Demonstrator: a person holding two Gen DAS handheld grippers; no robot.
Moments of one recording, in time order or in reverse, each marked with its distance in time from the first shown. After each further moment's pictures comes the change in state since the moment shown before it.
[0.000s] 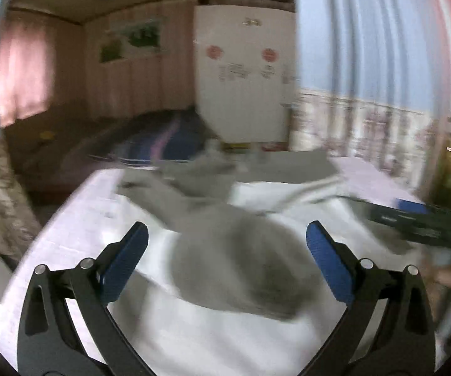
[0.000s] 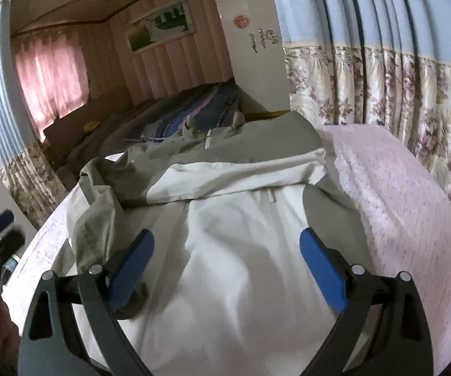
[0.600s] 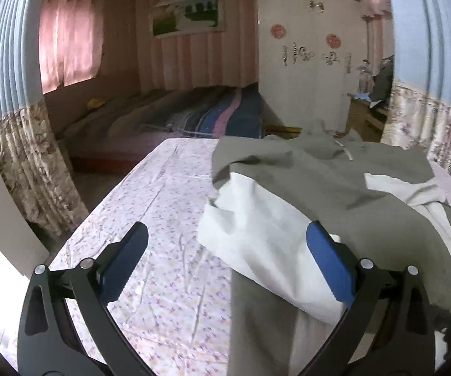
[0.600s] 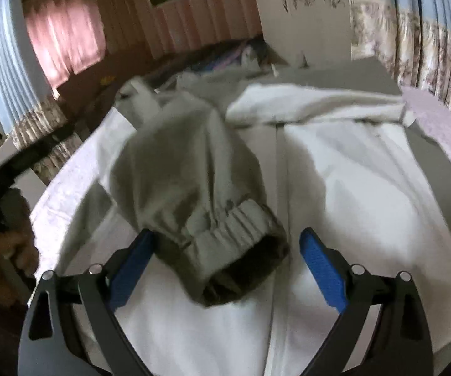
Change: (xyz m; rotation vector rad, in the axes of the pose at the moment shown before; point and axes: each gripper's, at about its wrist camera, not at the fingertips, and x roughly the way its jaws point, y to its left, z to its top) left arm 0.081 0.149 -0.007 -0.118 0.115 0.185; right arm 0.075 0.104 -0.056 -0.060 0.236 0.091
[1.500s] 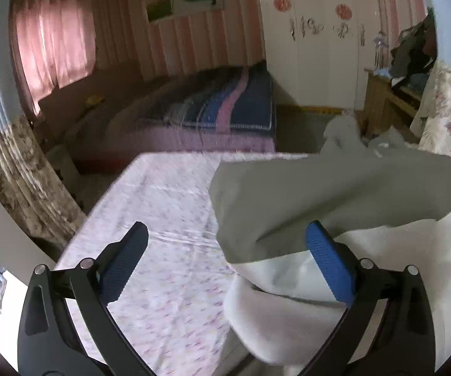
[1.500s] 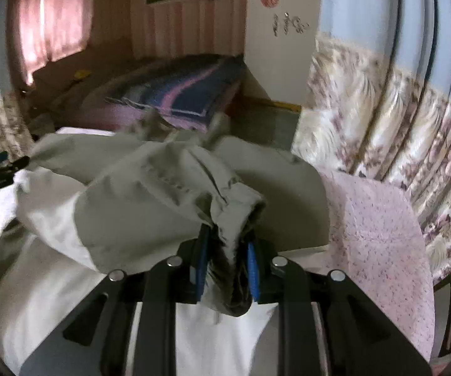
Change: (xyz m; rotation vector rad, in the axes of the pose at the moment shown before) left arm 0.174 -0.059 0.089 0.067 0.126 0.076; right arm 0.043 -0.168 0.201 -0.157 -0.044 -0.216
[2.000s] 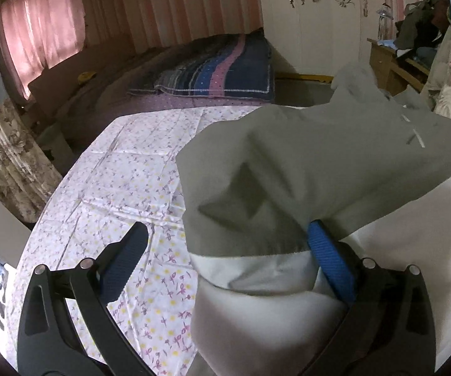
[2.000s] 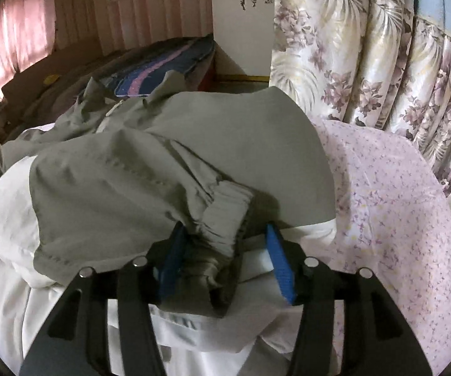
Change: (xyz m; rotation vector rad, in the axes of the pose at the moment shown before) left arm 0.061 -0.012 -0.019 0.013 0.128 -0.013; right arm 0.062 -0.027 -0.022 0.120 0.044 -0.045
